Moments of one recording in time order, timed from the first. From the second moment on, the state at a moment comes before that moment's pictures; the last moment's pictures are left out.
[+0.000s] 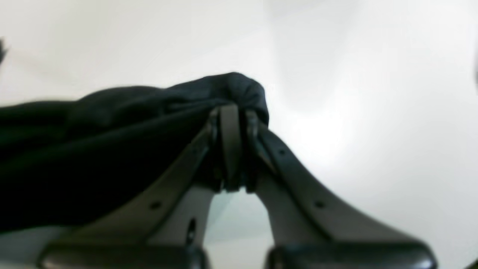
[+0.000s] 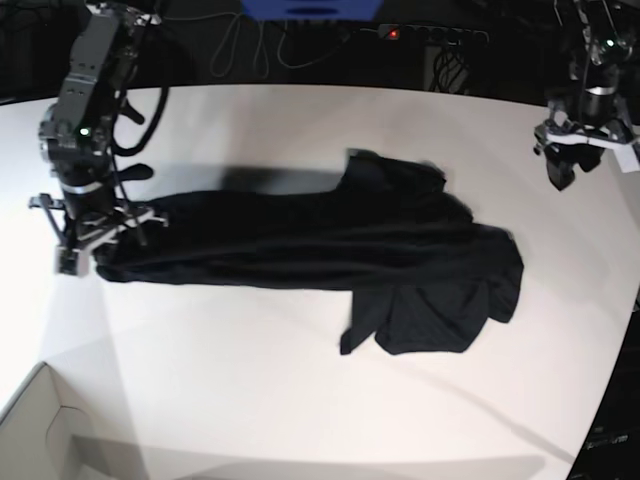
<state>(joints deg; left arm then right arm) 32.9 -9.1 -28.5 115.2 -39.8 0.6 31.0 -9.4 0.4 20.7 116.7 -0.3 9.5 -48.3</state>
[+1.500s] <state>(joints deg) 13.8 -7.5 -3.5 92.8 -39.8 0.7 29.7 -6.4 0.5 22.9 116.7 0.0 15.7 -48.3</state>
